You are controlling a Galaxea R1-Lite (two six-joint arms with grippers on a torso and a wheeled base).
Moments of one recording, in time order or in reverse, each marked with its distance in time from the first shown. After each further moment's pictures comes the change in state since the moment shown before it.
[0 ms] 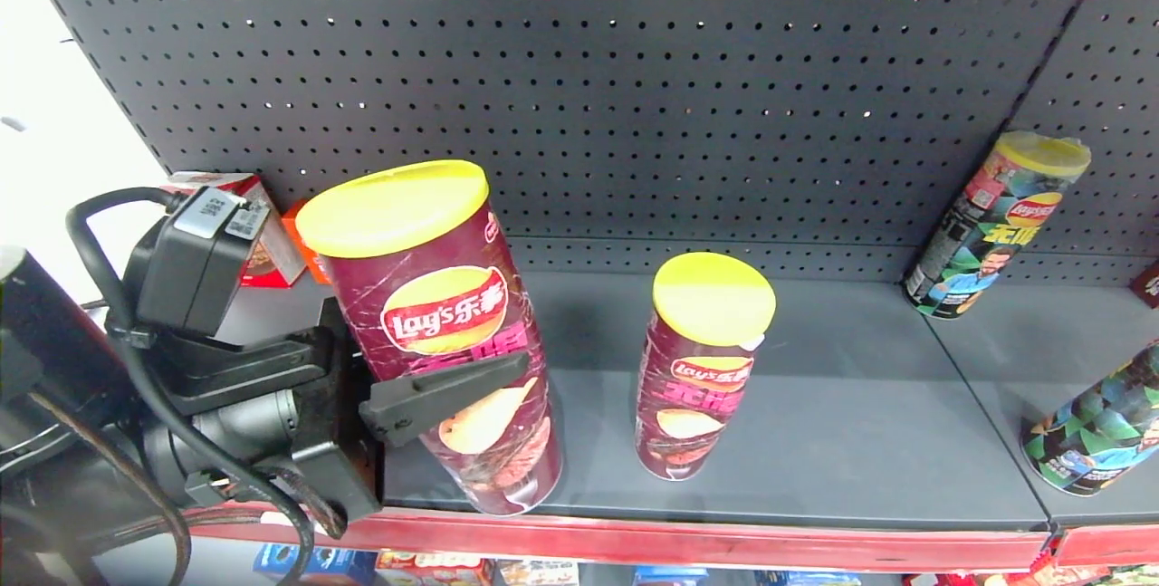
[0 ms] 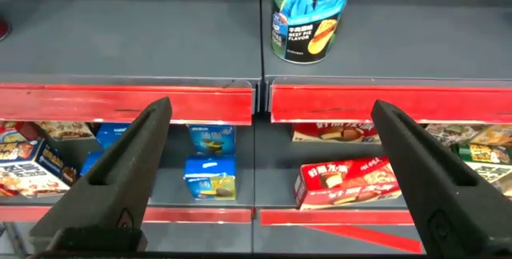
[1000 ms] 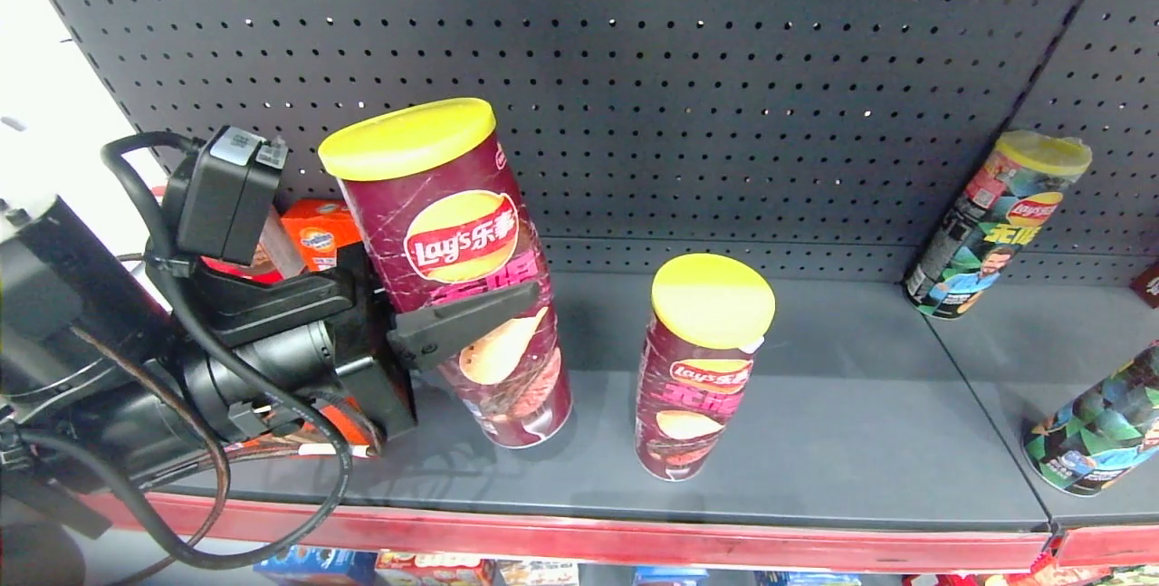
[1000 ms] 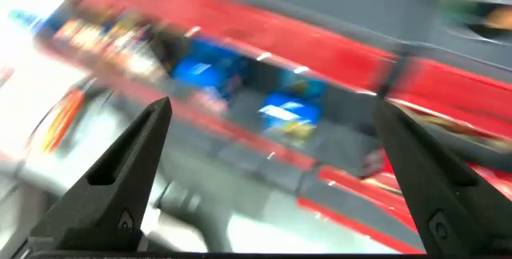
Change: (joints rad) left arm 0.007 0.059 -0.105 -0.007 0.061 -0.007; right arm 0.375 0.294 -0.007 -0.023 0.007 -0.016
